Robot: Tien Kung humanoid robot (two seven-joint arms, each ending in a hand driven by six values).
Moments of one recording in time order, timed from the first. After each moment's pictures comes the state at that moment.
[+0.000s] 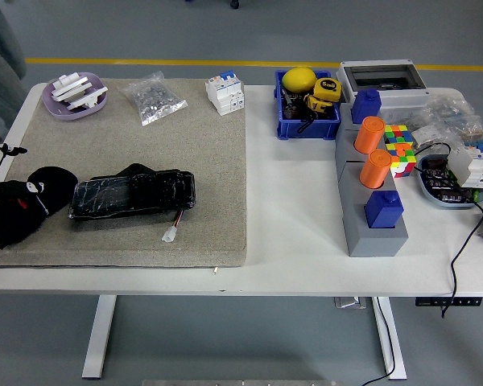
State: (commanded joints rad) left arm -0.27 0.50 -1.29 -1.10 1.86 0.07 0.21; right arm 0.18 -0.35 0.73 0.18 -0.29 0.00 -0.11
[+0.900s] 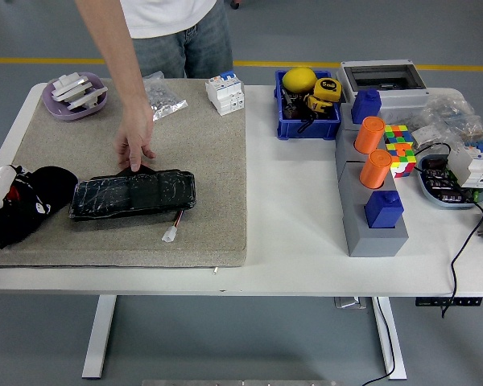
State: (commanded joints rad) left arm -0.30 0.49 -1.17 -1.02 1.85 0.13 0.22; right arm 0.18 -0.35 0.77 0.18 -0.33 0.00 -0.11
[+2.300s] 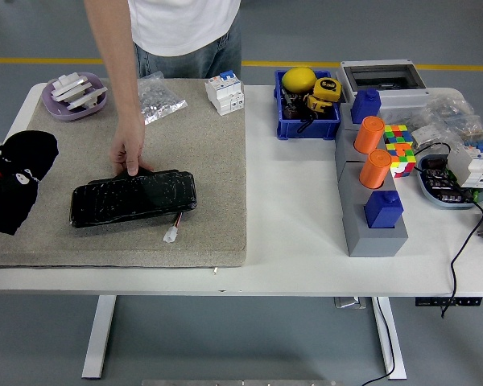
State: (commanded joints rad) left arm -0.07 0.42 -1.37 -1.42 1.78 0.36 0.35; right arm 0.18 -0.36 0.80 0.18 -0.35 0.00 -0.12
